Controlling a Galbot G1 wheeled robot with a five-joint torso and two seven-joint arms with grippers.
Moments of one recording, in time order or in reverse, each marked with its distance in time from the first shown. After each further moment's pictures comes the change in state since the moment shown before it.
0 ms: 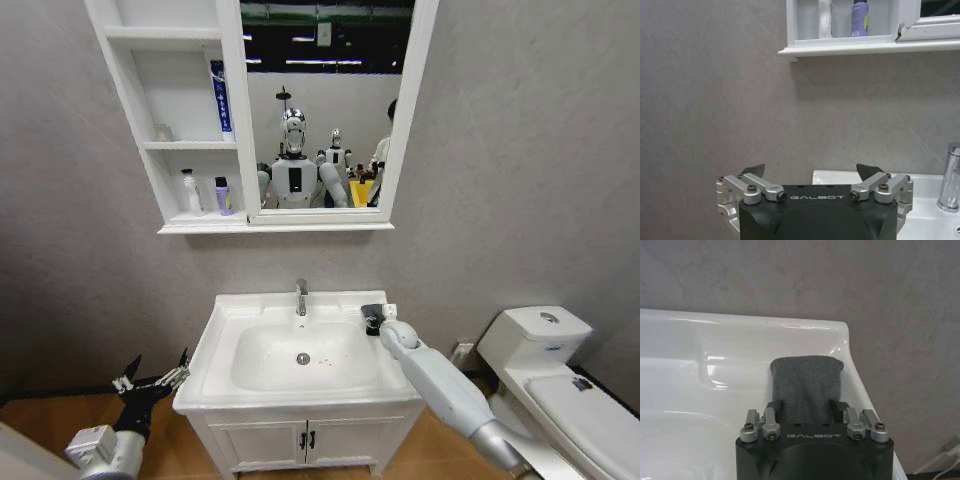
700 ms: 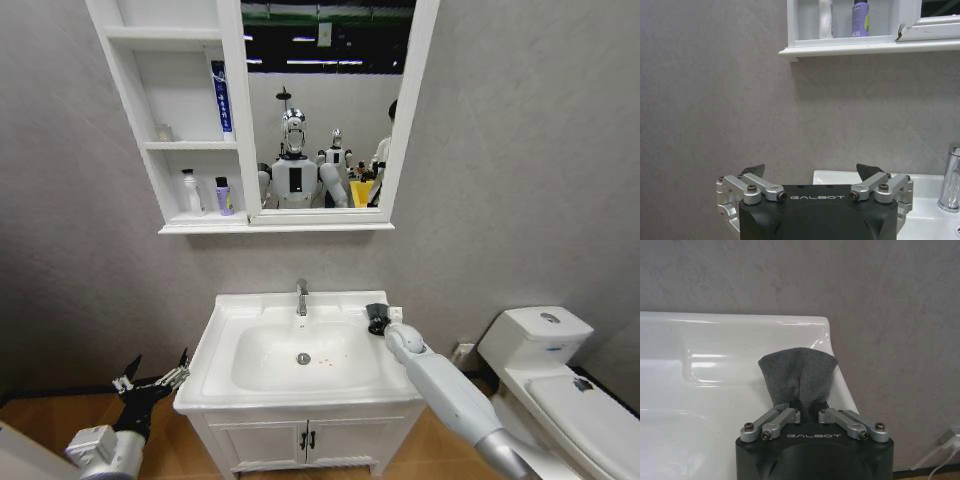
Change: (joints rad) left arm 0.000 0.000 0.000 0.000 0.000 0.000 0.000; right arm -0.067 -0.022 0.076 0.032 -0.014 0.018 -0.028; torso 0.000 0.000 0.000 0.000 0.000
